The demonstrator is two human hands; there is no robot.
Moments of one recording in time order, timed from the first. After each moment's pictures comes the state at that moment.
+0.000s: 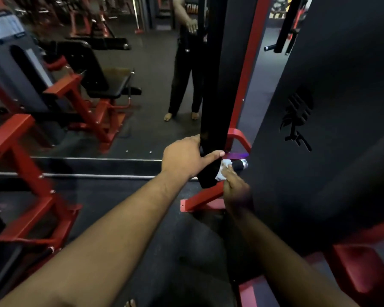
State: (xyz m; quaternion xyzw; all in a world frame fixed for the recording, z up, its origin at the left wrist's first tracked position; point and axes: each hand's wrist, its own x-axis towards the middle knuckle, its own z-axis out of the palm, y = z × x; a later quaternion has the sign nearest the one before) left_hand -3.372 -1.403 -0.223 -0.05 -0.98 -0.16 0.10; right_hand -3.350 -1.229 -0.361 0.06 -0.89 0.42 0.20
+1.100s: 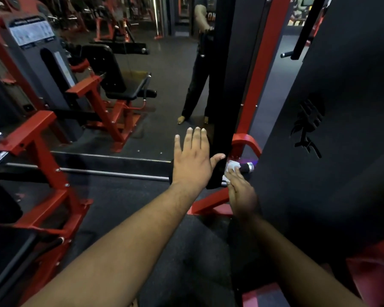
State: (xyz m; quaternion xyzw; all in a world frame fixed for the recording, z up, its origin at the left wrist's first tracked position) left_hand -3.362 -1.388 -0.255 -0.01 -0.98 0.03 0.18; right_hand -3.352 -1.218 -0.361 0.15 -0.90 0.36 0.19
